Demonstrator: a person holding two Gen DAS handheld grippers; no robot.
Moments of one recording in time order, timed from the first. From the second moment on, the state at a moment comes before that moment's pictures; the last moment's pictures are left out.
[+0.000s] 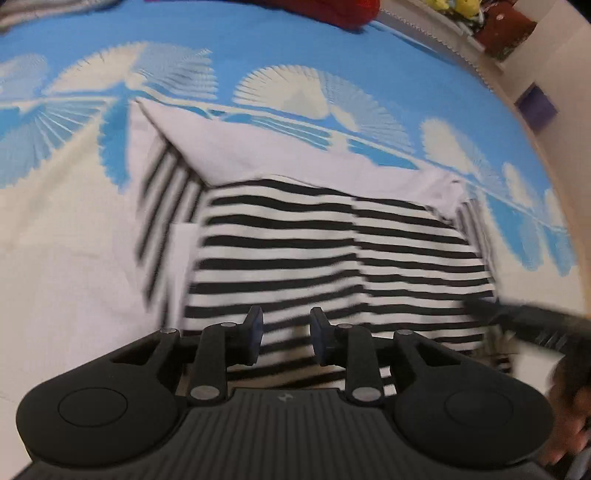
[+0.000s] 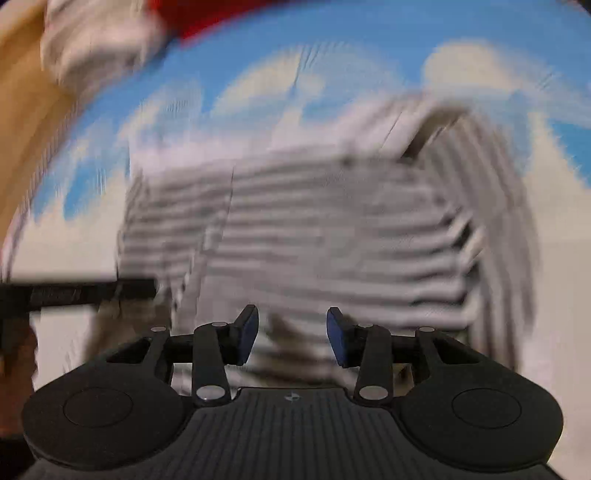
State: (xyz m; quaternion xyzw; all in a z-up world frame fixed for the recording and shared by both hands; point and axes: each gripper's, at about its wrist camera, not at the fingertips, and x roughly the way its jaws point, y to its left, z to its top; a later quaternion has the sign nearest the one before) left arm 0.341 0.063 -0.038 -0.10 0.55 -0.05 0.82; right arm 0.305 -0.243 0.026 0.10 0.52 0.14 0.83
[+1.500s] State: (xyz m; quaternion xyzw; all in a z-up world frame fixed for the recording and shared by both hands) left arm 0.061 0.157 -0.040 -0.28 0.48 0.07 0.83; right arm 0.039 -0.353 0.015 0.16 0.47 -0.03 0.87
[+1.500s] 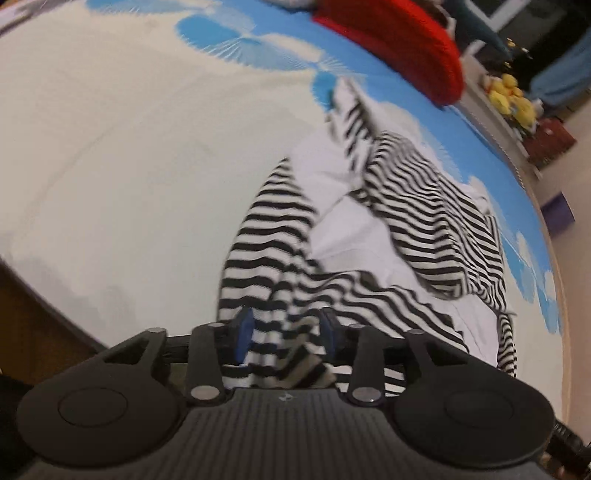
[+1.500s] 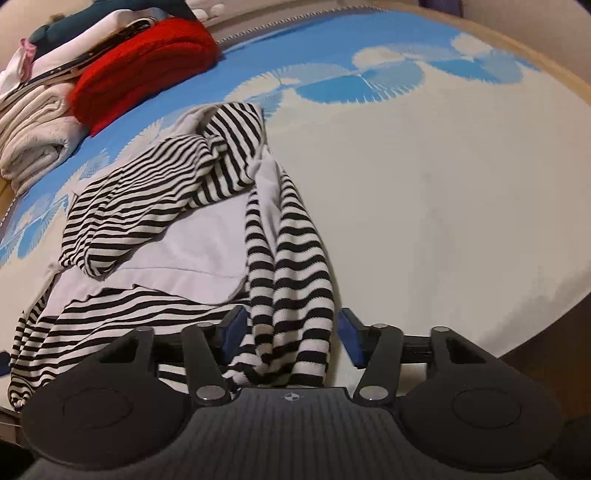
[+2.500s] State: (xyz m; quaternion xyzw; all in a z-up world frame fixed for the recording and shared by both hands) left arm 0.056 0.134 -0.068 -0.24 0.55 0.07 0.80; right arm 0.045 -0.344 -0.012 0.15 0.52 -0.02 0.84
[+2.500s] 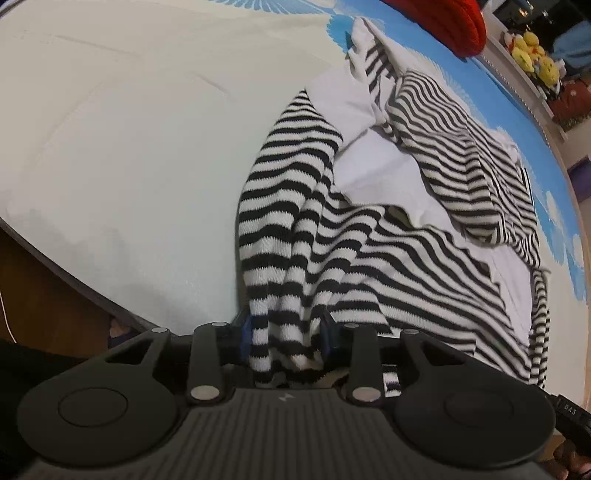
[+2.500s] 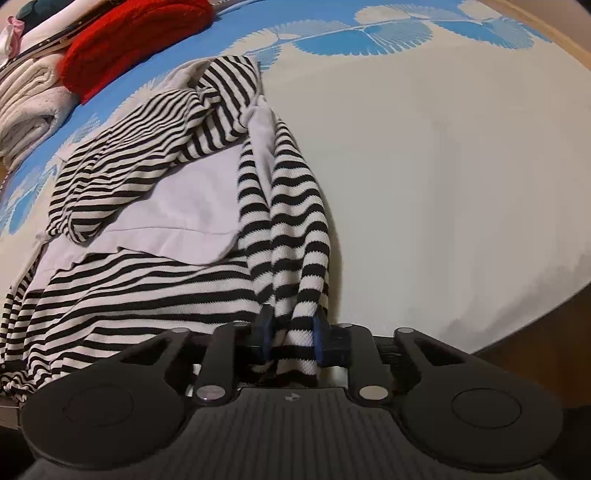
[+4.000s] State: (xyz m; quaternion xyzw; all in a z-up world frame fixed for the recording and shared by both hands) left arm 0.050 0.096 0.019 -0.12 0.46 0.00 0.88; right arm 0.027 -0.381 0.075 0.19 0.39 0.03 0.90
